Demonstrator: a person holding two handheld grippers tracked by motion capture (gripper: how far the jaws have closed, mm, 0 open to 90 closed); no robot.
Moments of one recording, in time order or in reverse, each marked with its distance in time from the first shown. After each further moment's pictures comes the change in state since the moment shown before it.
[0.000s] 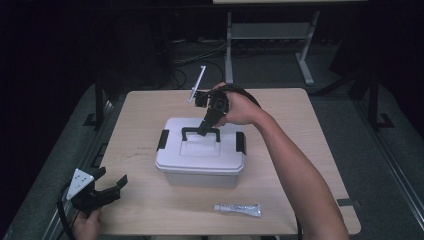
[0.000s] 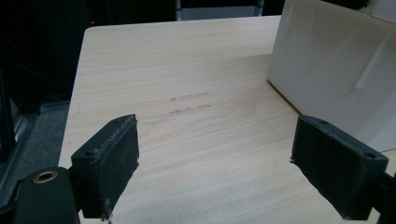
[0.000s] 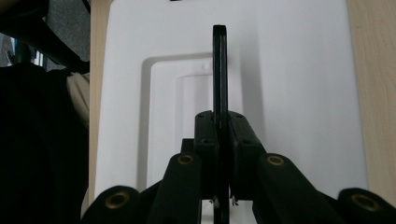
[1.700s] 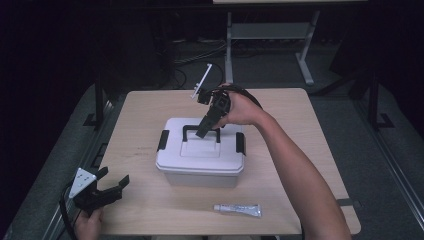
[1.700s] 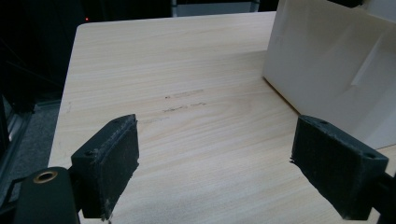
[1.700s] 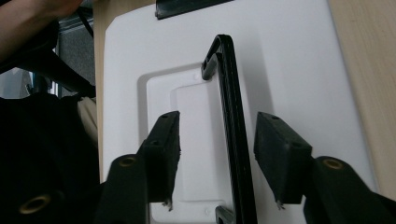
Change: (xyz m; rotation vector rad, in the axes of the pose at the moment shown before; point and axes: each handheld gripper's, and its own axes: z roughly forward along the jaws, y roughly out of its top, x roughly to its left) left arm -0.002 0.000 0.004 0.011 -0.018 0.000; right arm -0.011 -0.008 0.002 -0.064 0.034 0.112
